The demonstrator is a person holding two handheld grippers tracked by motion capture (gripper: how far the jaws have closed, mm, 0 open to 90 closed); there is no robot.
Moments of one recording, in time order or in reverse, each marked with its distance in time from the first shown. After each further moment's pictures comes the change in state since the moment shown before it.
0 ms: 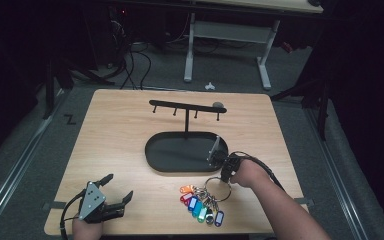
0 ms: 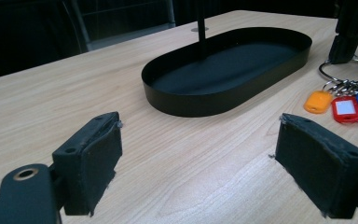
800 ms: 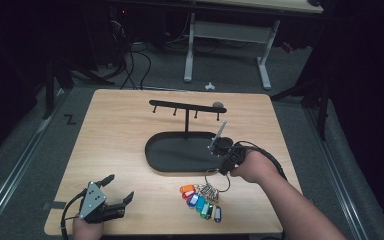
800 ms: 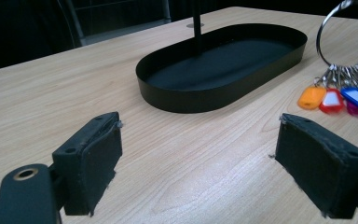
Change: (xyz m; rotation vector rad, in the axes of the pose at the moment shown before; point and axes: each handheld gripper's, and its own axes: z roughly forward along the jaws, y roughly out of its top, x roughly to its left) left arm 0.000 -0.001 0.002 0.007 -0.014 -0.004; right arm 0.018 -0.007 -0.084 -0.116 0.053 0.019
